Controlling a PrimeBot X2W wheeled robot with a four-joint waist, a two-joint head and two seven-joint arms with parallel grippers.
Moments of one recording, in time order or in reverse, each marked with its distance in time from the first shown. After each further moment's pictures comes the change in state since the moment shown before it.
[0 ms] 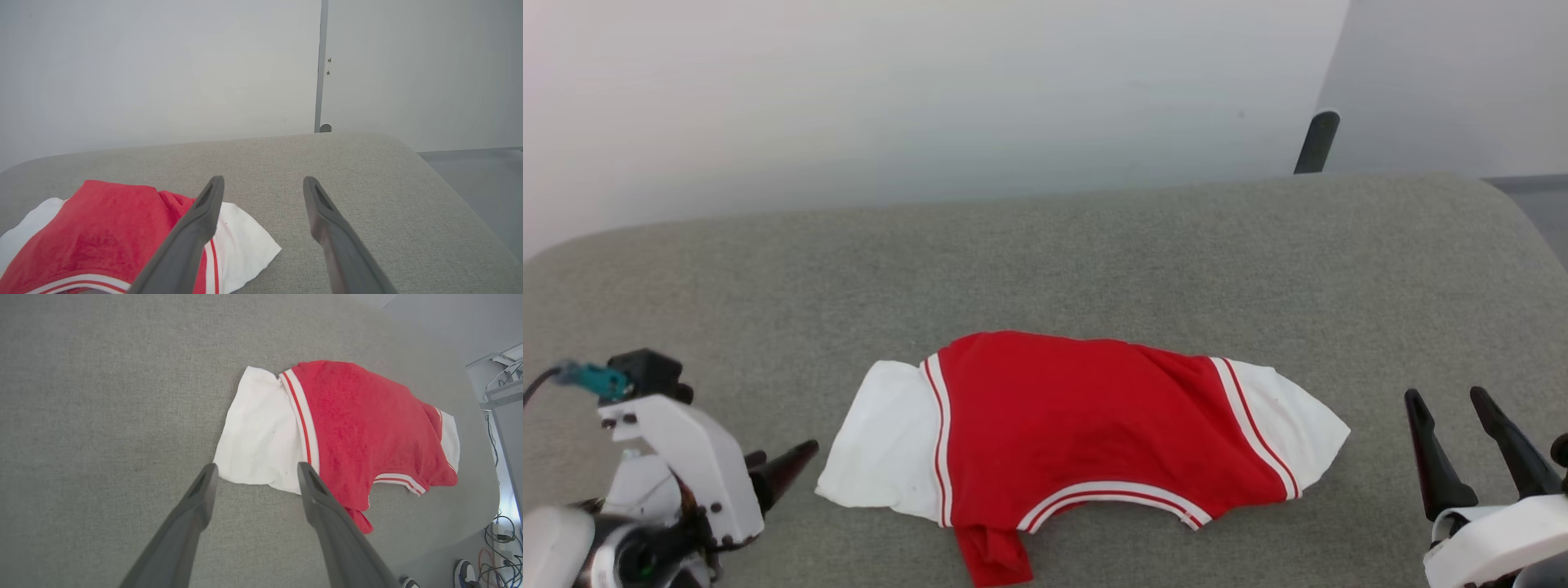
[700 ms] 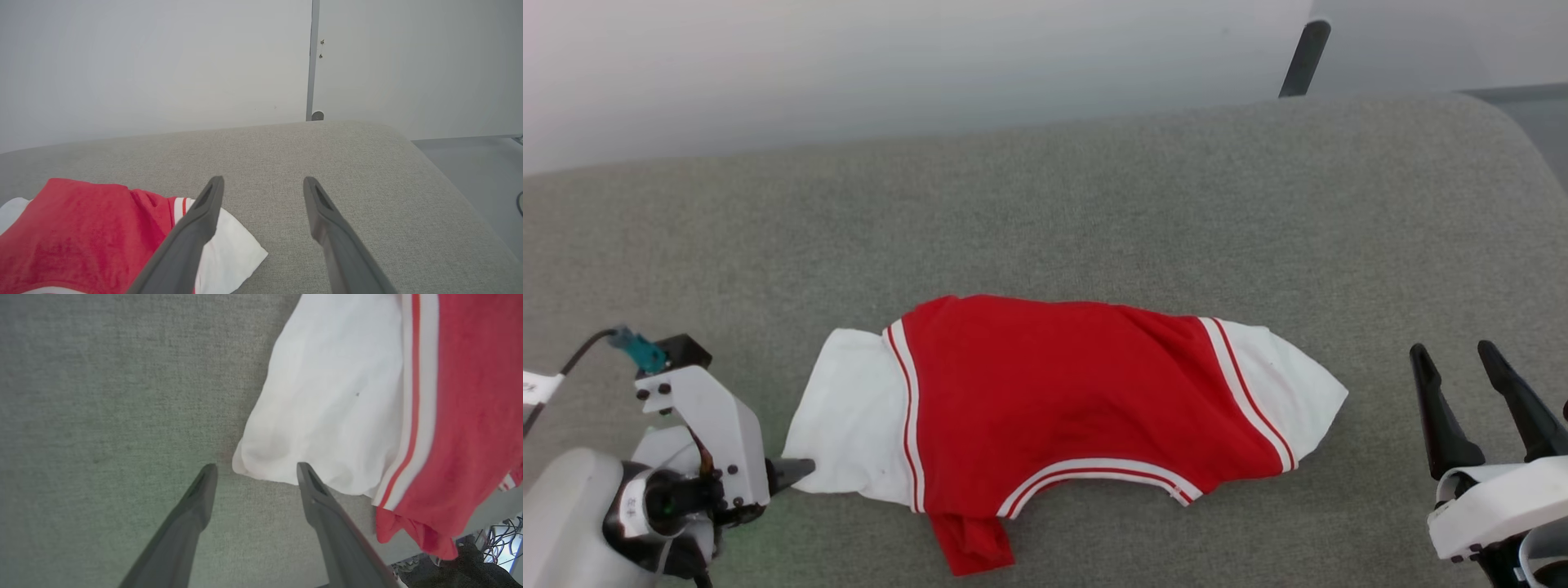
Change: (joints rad) left arm -0.224 -0.025 -0.138 0.323 0.002 0.010 0.219; right arm -0.073 0.000 -0.002 -0.021 0.000 0.000 0.020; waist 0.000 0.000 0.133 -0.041
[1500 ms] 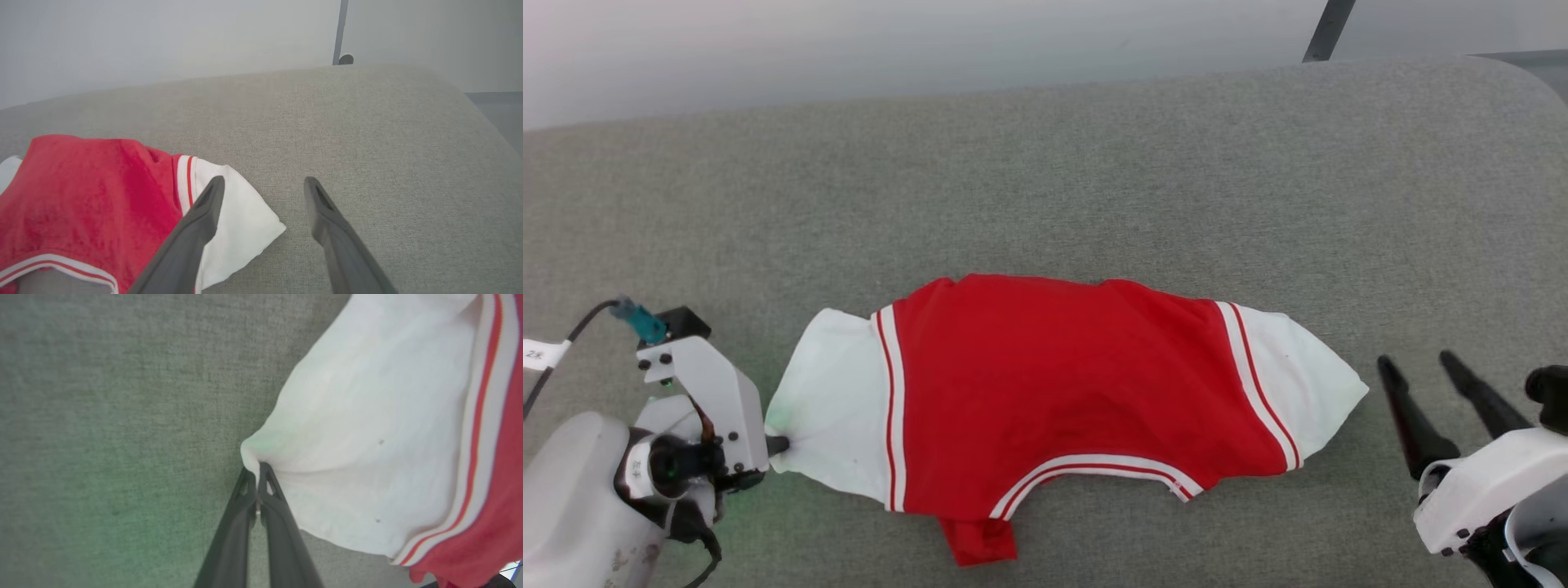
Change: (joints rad) left arm -0.133 -0.061 -0.050 0.222 0.037 -0.065 -0.026; right arm -0.045 -0.021 0.030 0.008 0.047 0.000 0.175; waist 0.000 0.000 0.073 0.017
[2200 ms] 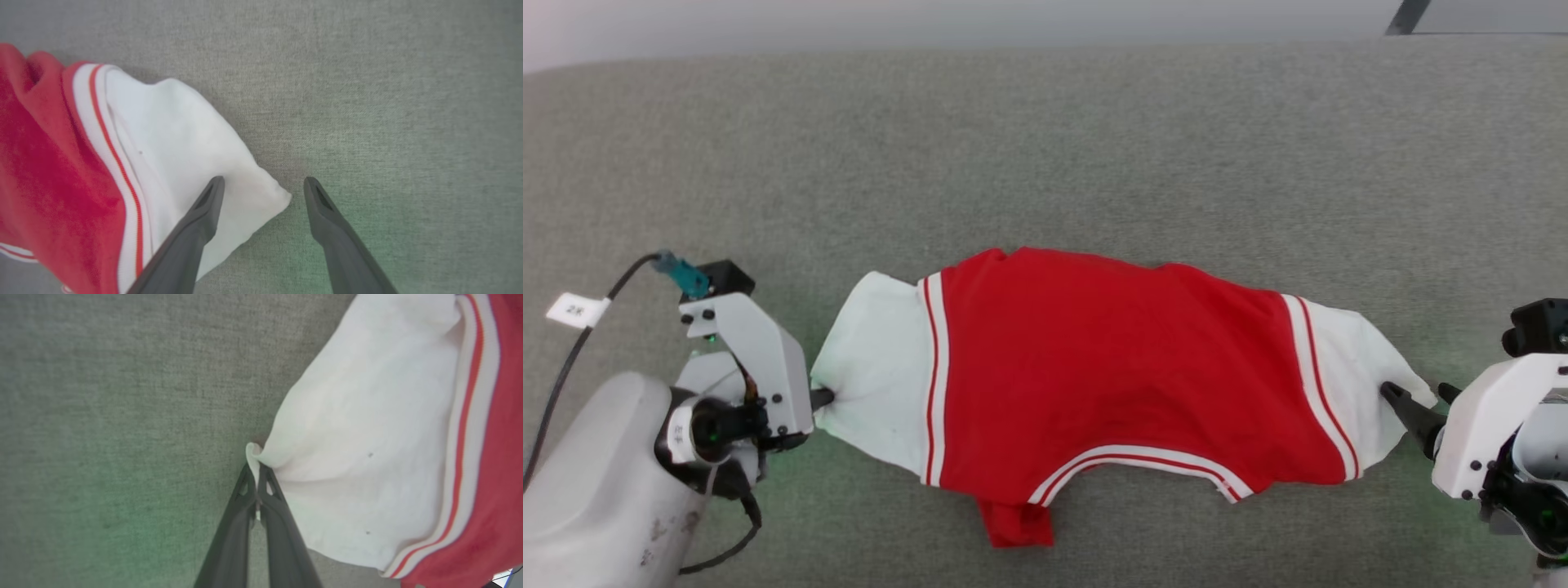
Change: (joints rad) left arm -0.062 -0.048 -0.027 -0.068 0.015 0.009 -0.010; right arm -0.195 -0.032 -0.066 0.231 0.054 0.000 0.460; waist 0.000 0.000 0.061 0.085
